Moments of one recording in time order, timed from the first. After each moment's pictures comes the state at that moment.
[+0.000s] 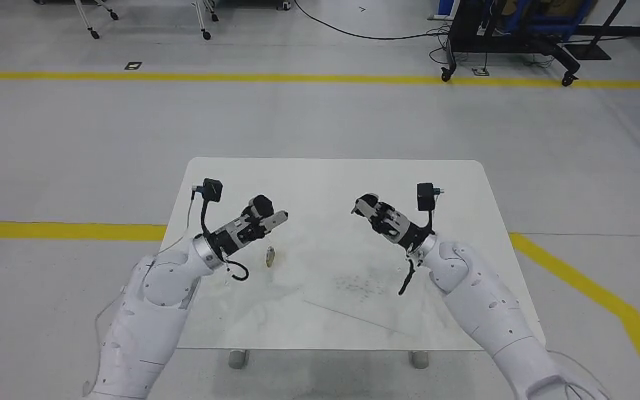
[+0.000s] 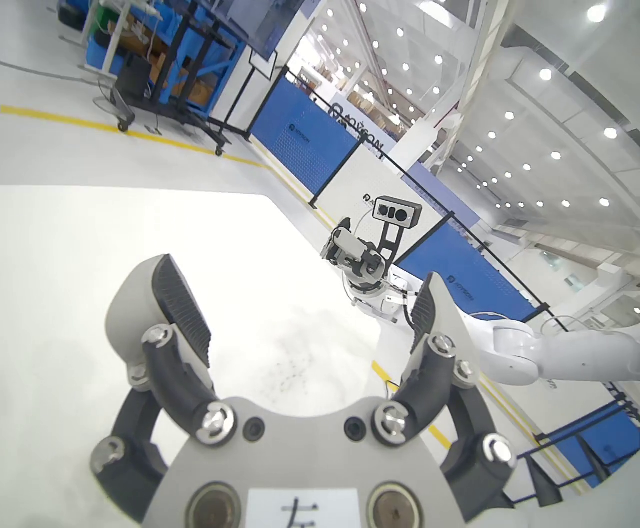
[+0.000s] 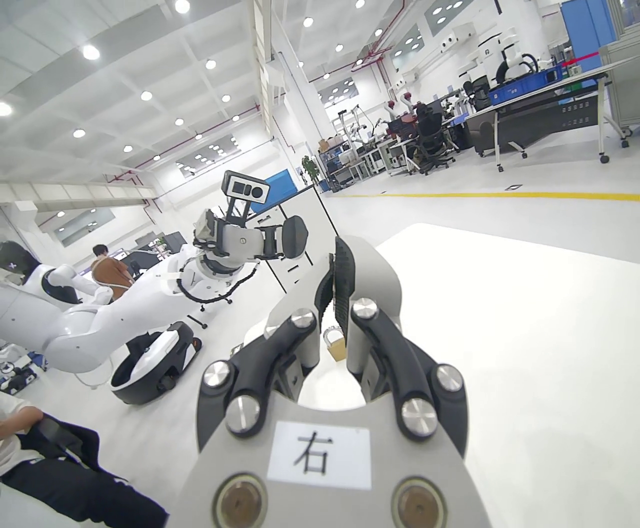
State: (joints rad) left arm 1.29 -1.17 -1.34 -1.51 0.18 -0.63 -0.60; right arm -1.12 -1.21 1.08 -1.09 -0.57 -0.98 -0.10
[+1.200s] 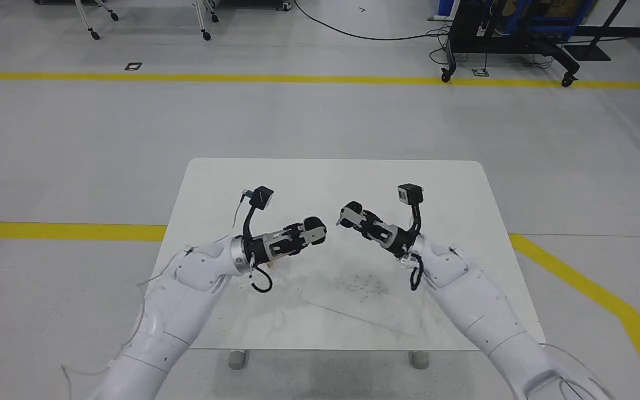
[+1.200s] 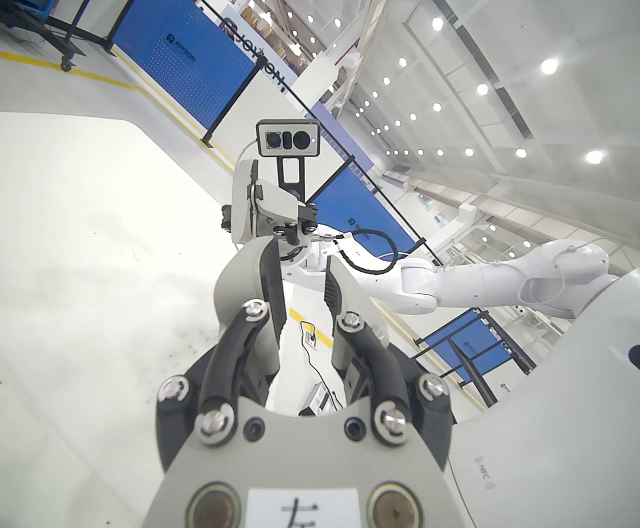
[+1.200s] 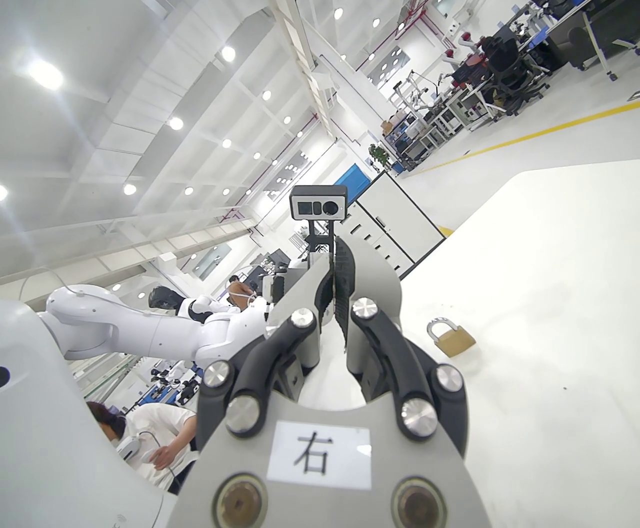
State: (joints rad) left arm 1.10 -1.19 -1.05 -1.29 -0.18 -0.81 -0.84; right arm -1.08 -1.20 0.96 -1.09 0.16 -0.98 0.46
